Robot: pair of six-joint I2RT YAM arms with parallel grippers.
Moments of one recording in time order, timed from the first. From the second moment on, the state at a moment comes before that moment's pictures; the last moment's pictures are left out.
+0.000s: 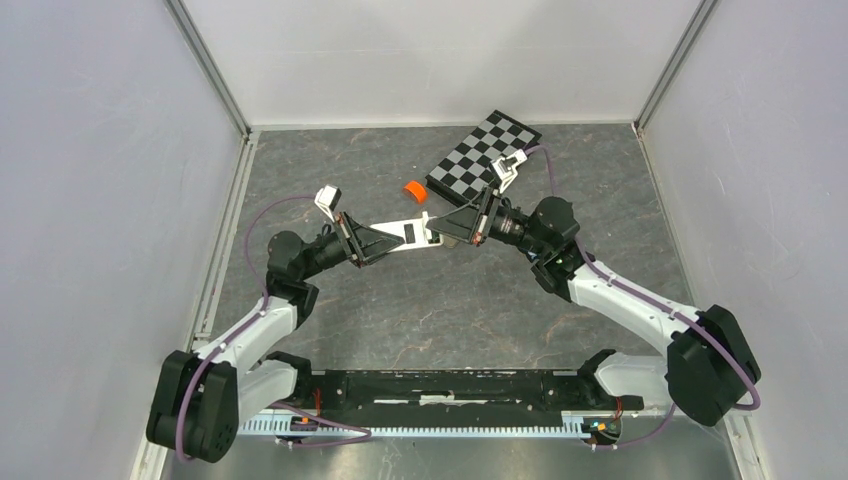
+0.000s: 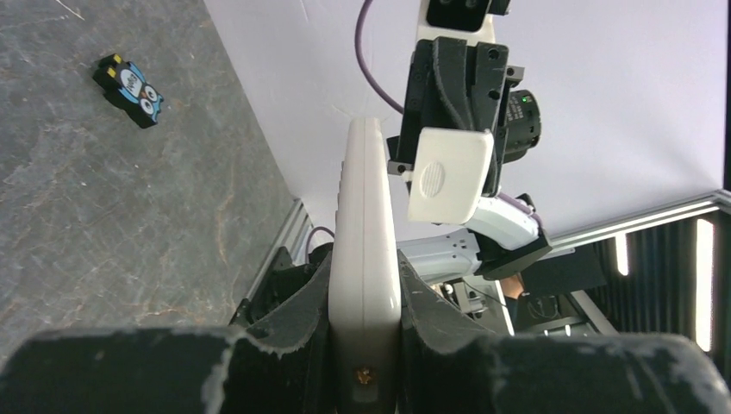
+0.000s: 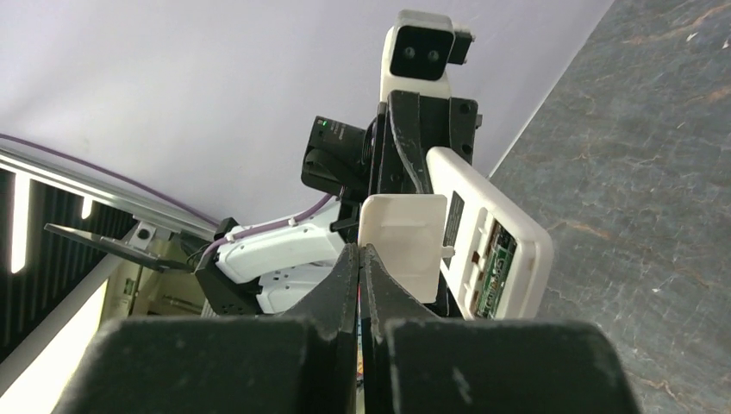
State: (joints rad) left arm -0.26 1.04 0.38 0.86 0.85 -1.37; right arm 0.63 1.24 0.74 0.68 -0.59 1.20
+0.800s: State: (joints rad) left arm -0.26 1.08 0.39 0.92 0.88 -1.49; right arm 0.63 1.26 0.63 0.88 -0.55 1.34
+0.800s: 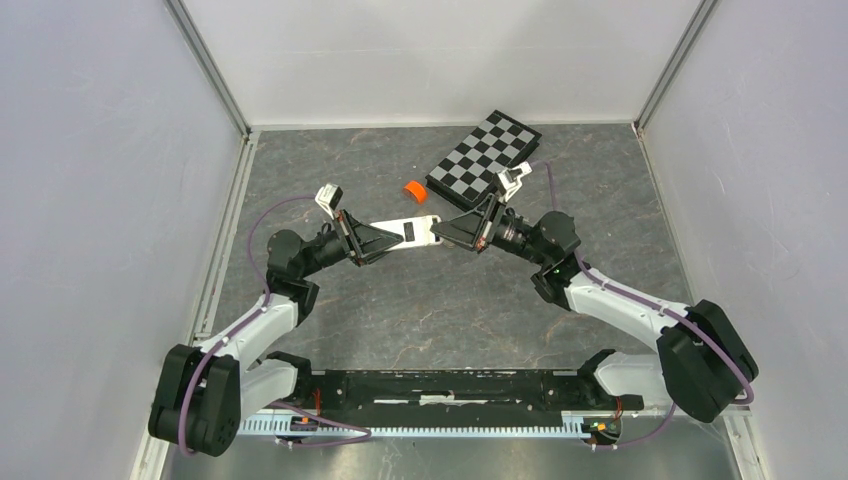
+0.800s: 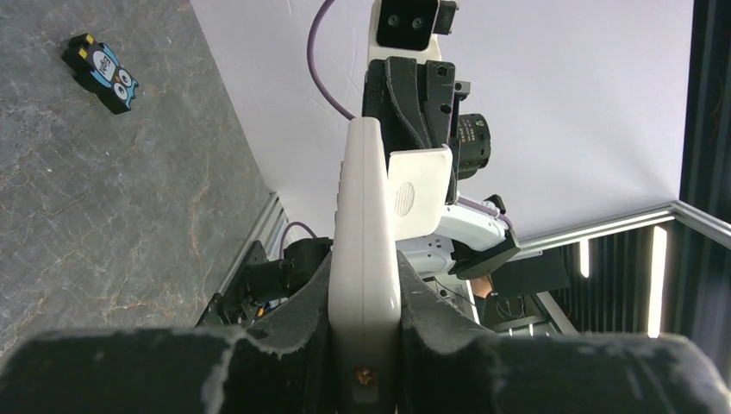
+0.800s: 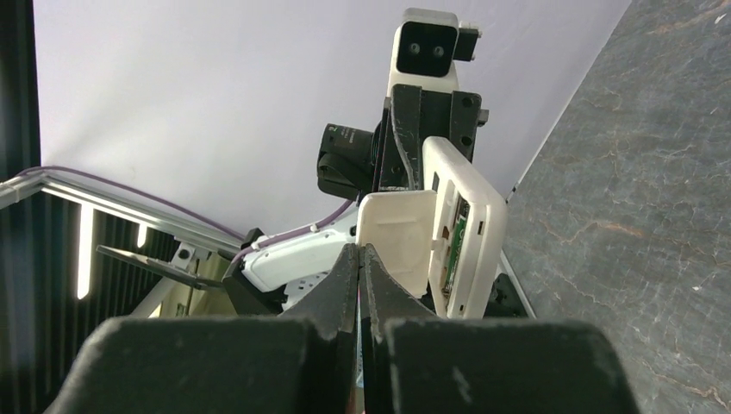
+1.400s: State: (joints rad) left arm -0.25 1.08 0.39 0.92 0.89 -1.51; right arm 0.60 1.24 0.56 0.92 -0.46 1.40
